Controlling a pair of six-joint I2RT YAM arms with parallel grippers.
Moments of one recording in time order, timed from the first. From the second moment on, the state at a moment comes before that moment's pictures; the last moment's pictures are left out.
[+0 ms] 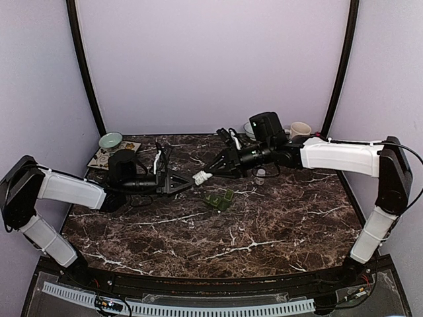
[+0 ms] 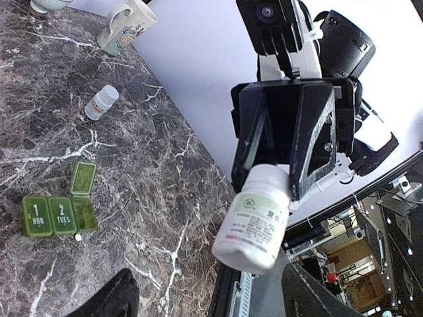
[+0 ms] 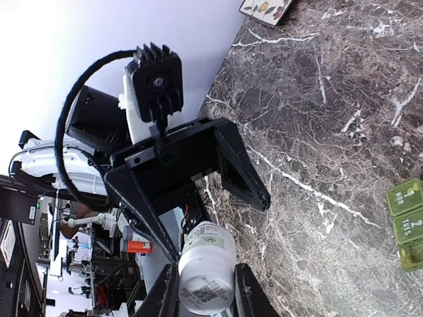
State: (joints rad) left arm -0.62 1.50 0.62 0.70 0.77 -0.81; right arm 0.76 1.71 1.29 -0.12 -0.79 0.73
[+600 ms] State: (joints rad) left arm -0.58 1.57 0.61 0.93 0.86 -0.96; right arm 0.76 1.75 1.27 0.03 -0.87 0.84
